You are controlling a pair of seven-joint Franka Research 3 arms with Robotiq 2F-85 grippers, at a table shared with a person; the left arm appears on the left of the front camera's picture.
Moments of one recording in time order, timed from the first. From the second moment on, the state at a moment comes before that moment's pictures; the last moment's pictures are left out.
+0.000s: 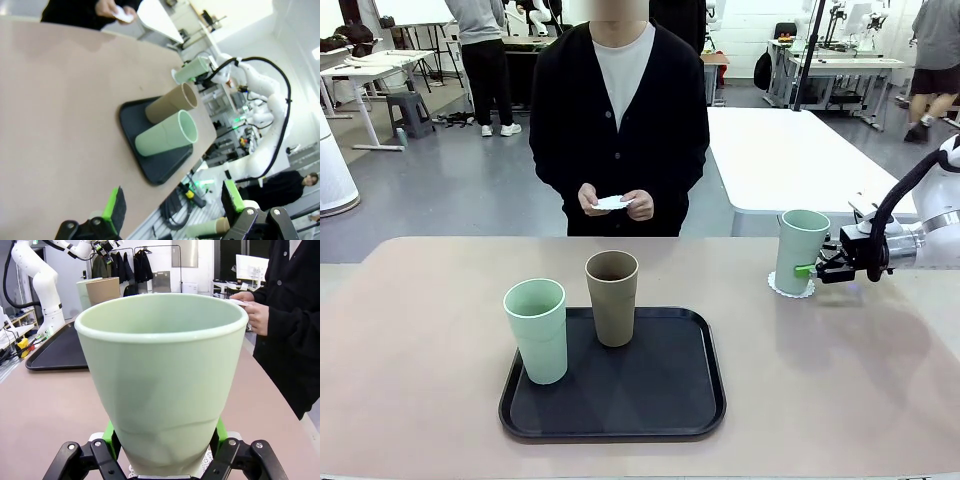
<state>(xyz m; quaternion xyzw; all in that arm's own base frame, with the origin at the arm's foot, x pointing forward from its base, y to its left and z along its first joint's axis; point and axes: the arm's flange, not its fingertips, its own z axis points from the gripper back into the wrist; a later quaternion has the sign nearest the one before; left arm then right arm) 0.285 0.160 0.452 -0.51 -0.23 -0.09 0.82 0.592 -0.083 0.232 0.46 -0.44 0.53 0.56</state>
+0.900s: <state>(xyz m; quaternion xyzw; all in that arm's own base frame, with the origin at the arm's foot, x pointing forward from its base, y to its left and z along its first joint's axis) 0.285 0.160 0.452 -0.51 -0.23 -0.09 0.82 0.592 -0.087 0.230 0.46 -0.43 0.55 0.56</state>
